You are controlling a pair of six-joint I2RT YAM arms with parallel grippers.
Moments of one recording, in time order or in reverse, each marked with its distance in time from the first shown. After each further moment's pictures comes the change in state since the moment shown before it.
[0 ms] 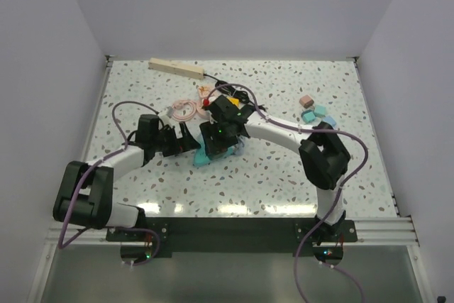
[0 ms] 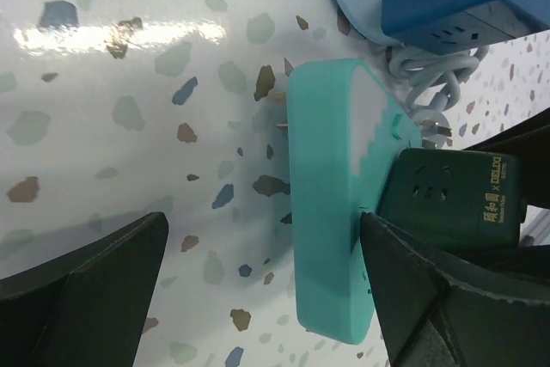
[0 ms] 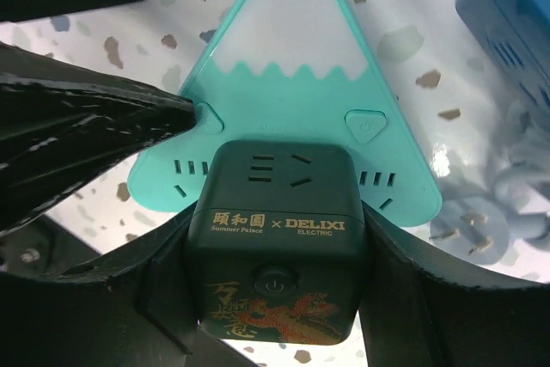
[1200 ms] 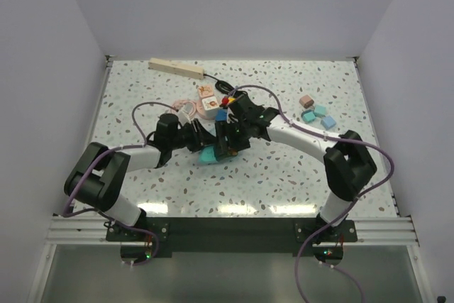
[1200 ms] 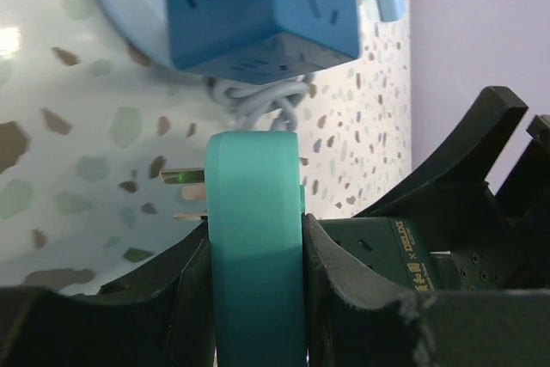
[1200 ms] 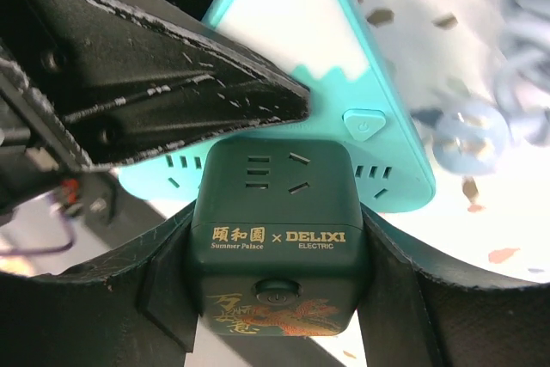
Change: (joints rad) left arm -0.200 0.171 -0.035 0.455 0.082 -0.368; right arm -0.080 -0.220 -0.249 0.097 -0.148 0.104
